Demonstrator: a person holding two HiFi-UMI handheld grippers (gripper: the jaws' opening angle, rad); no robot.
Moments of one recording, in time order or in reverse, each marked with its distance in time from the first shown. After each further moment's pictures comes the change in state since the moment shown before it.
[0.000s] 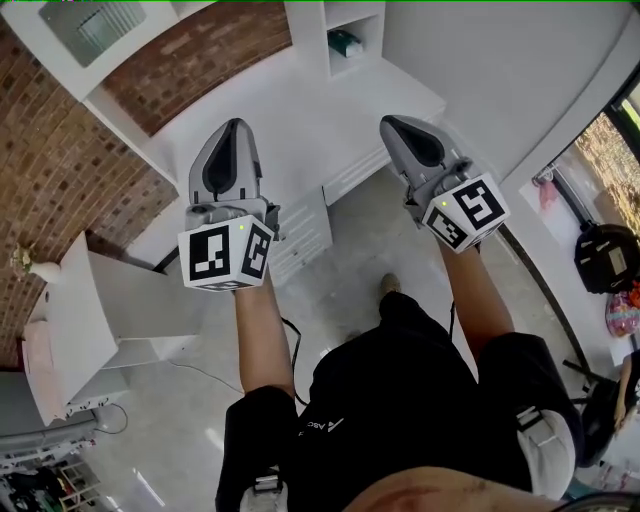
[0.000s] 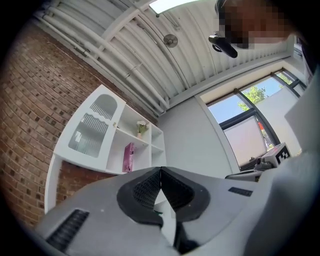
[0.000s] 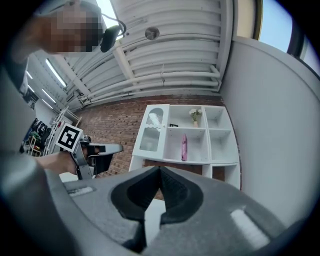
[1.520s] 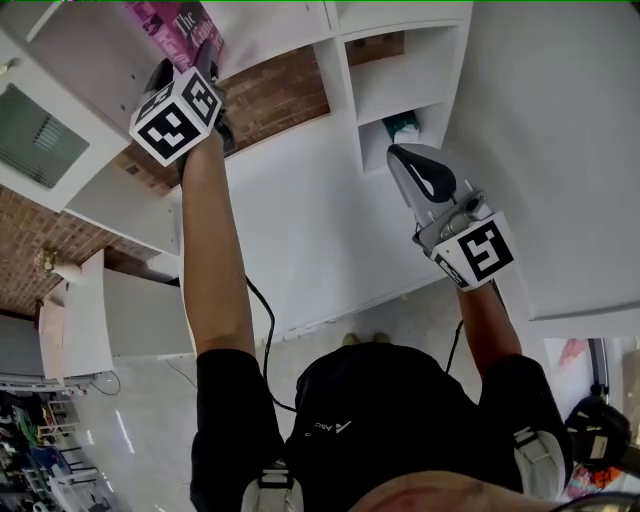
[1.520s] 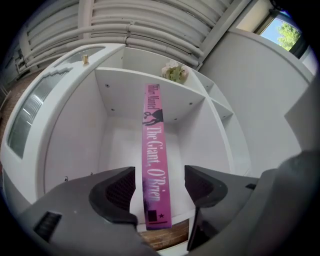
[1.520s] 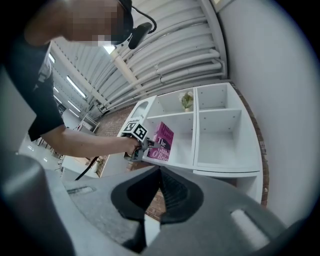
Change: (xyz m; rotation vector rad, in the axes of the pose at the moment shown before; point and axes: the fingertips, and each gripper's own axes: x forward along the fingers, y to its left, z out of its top) left arm 0.516 0.234 -0.102 0.145 0.224 0.559; right arm 0.268 -0.360 -0.077 -0.077 -0.107 0.298
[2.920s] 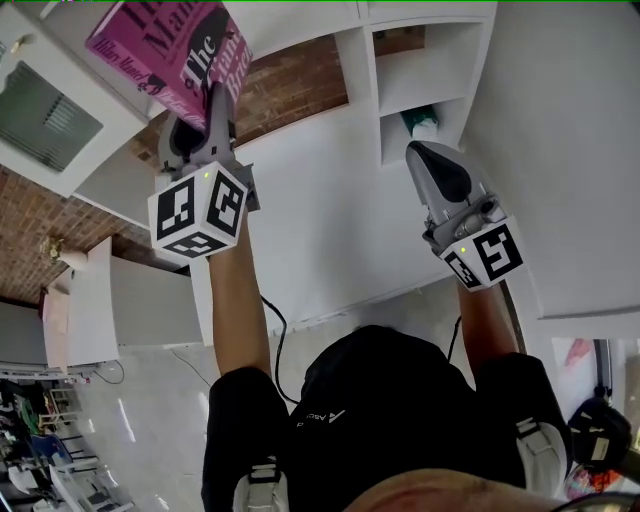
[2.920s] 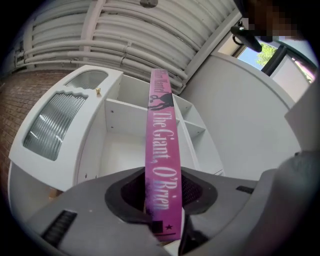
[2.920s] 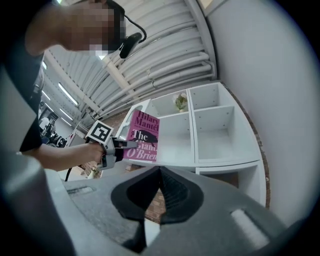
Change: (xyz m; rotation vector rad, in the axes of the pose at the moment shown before) left arm -0.121 -0.014 -0.001 0.037 -0.182 -0.153; right arm 0.008 0.013 -0.007 0.100 -0.049 -0.067
